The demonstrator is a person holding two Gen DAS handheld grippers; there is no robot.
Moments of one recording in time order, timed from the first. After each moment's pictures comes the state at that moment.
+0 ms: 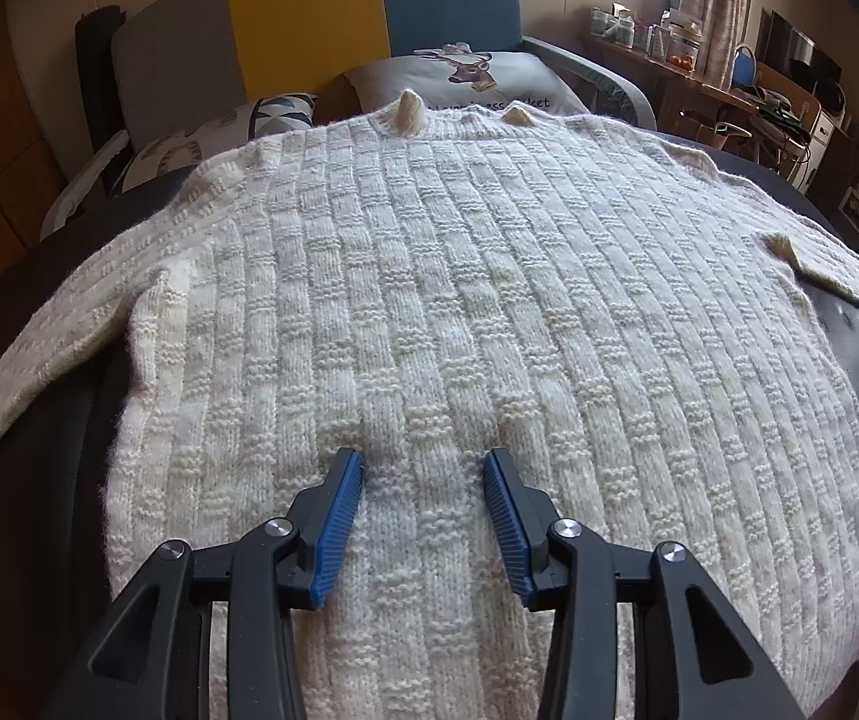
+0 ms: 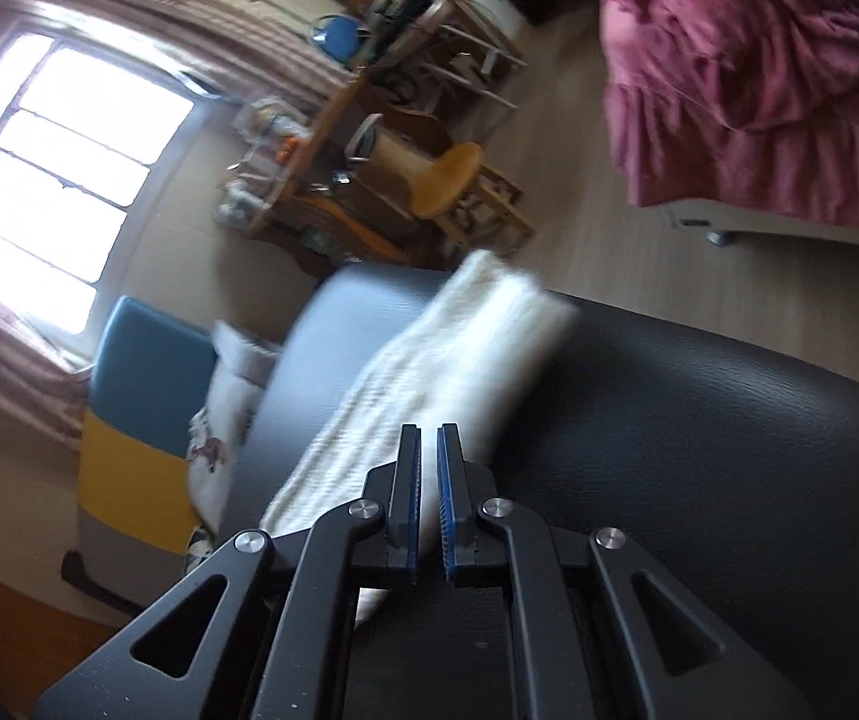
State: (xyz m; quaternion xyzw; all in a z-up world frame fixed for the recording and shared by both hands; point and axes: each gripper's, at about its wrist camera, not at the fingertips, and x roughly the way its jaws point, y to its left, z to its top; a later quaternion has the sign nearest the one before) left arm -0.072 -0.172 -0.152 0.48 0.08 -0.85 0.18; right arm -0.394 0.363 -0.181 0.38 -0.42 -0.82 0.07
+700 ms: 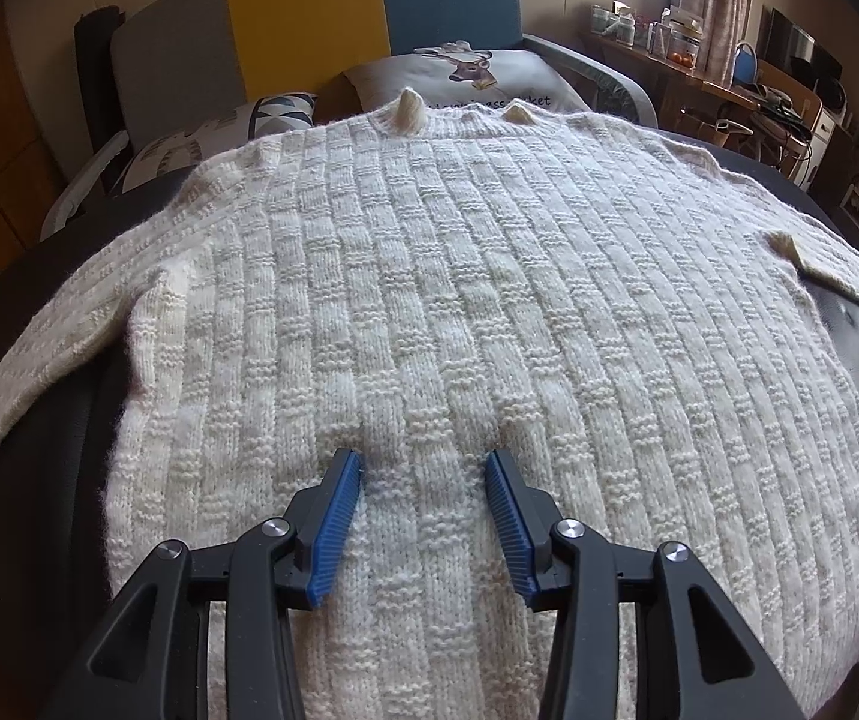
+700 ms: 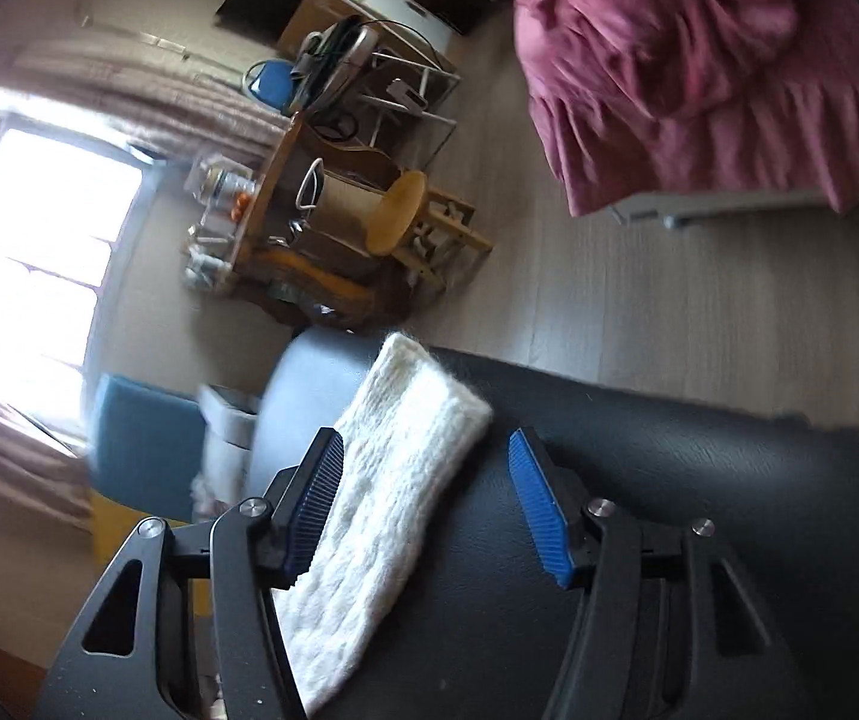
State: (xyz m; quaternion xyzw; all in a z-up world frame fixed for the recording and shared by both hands) left arm -0.074 -0.172 -0.153 0.48 0.08 -0.85 0.18; right arm -0.404 0.414 -0.197 0.38 -0.47 -0.80 -0.01
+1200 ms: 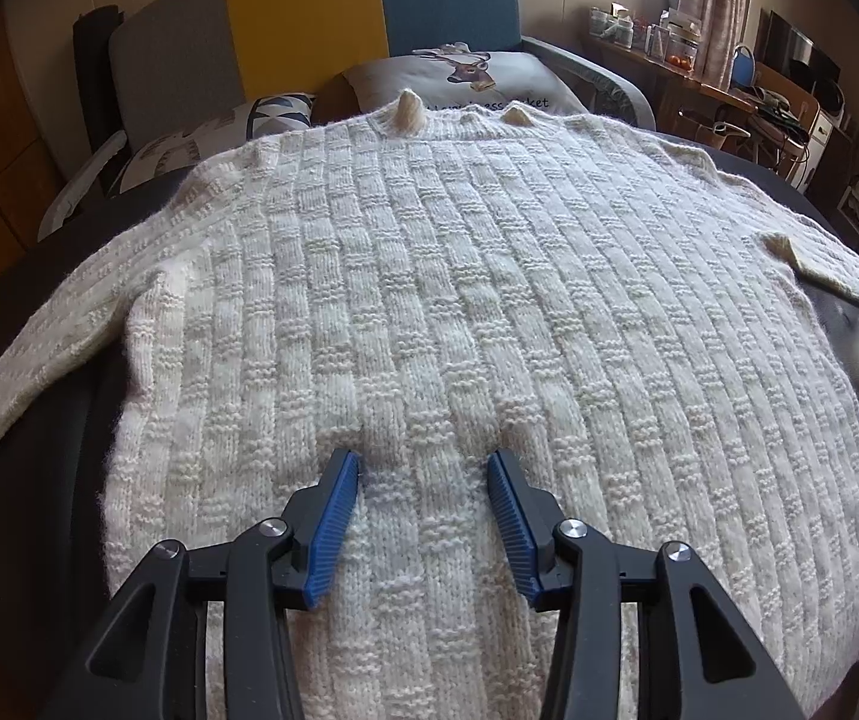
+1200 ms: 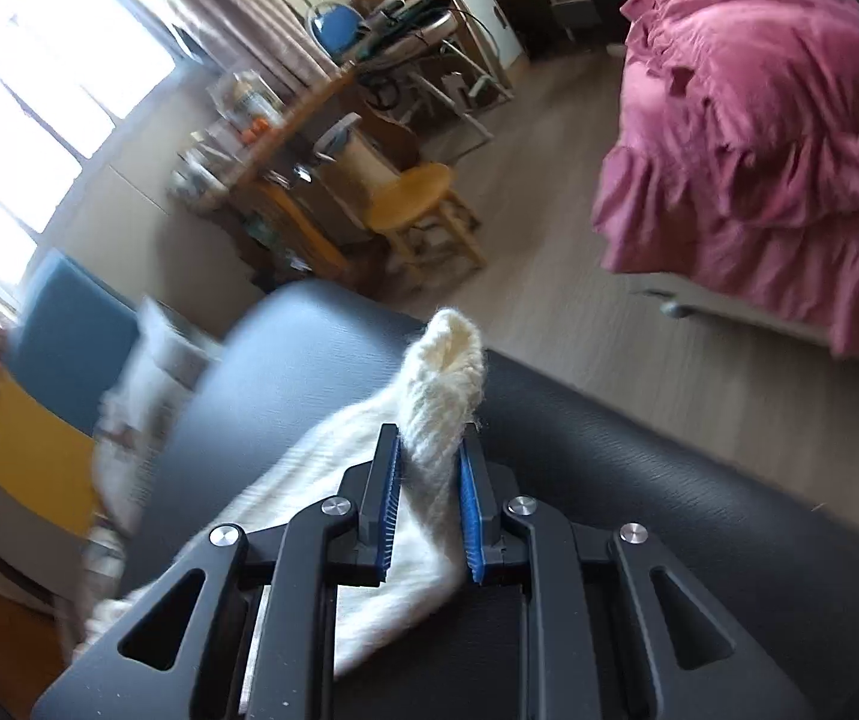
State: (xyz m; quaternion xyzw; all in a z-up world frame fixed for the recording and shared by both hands) left arm -0.073 -0.174 -0.153 0.48 0.08 -0.85 0.18; right arm -0.433 0.352 -0.175 0.39 -0.33 -0.86 0.01
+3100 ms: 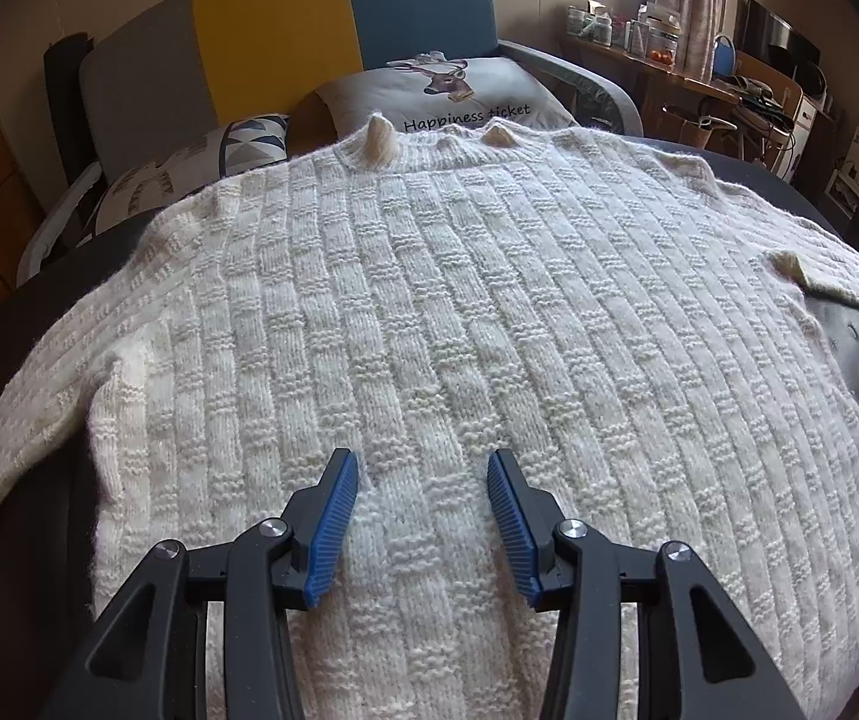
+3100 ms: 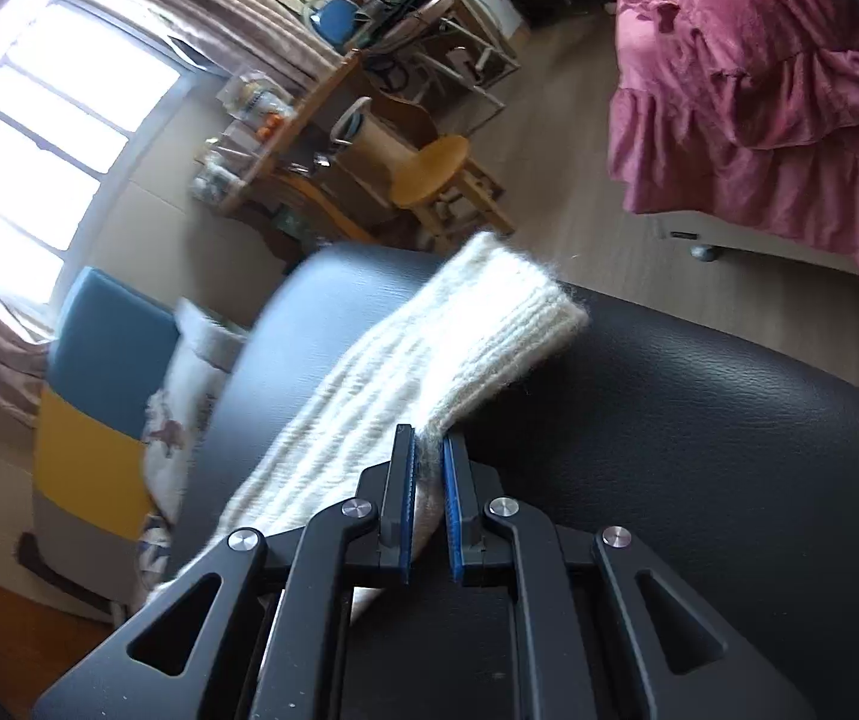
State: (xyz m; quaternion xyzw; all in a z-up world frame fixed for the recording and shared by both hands) left arm -0.115 -0.178 -0.156 0.47 0.06 -0.86 0.16; right arm -0.406 0.346 -0.188 0.40 -0.38 -0.83 0.03
